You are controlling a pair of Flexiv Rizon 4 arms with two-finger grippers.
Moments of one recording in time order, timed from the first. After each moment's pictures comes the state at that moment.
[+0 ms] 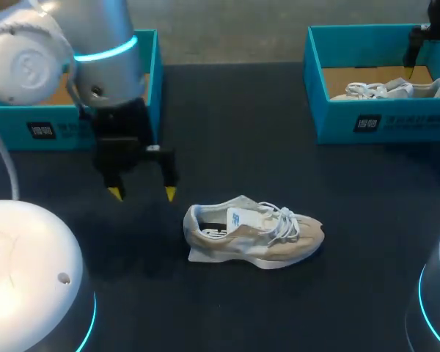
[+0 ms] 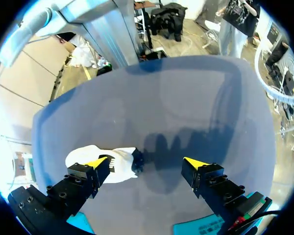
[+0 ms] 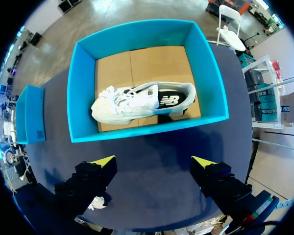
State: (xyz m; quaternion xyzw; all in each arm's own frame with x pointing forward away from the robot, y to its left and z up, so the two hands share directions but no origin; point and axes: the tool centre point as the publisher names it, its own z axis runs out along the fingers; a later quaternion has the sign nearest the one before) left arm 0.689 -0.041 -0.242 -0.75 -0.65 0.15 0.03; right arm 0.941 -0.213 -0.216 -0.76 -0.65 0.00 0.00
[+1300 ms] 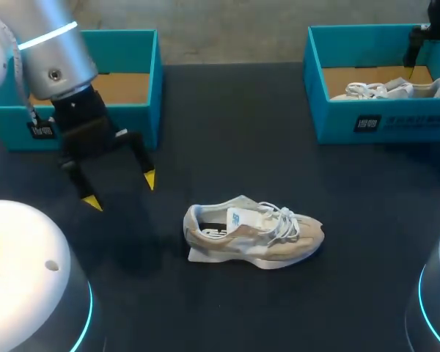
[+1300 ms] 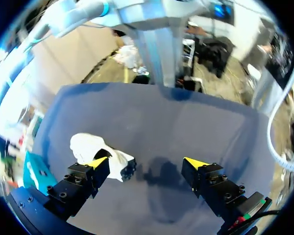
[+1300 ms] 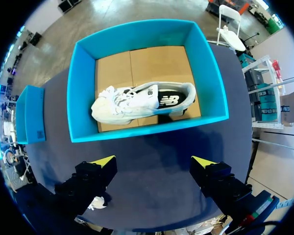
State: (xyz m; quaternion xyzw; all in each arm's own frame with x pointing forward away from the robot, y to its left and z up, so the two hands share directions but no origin) left arm 0.673 -0.012 -0.222 -0.56 -0.79 0.25 0.06; right arm 0.941 -0.213 -0.216 -0.76 -0.65 0.00 0.00
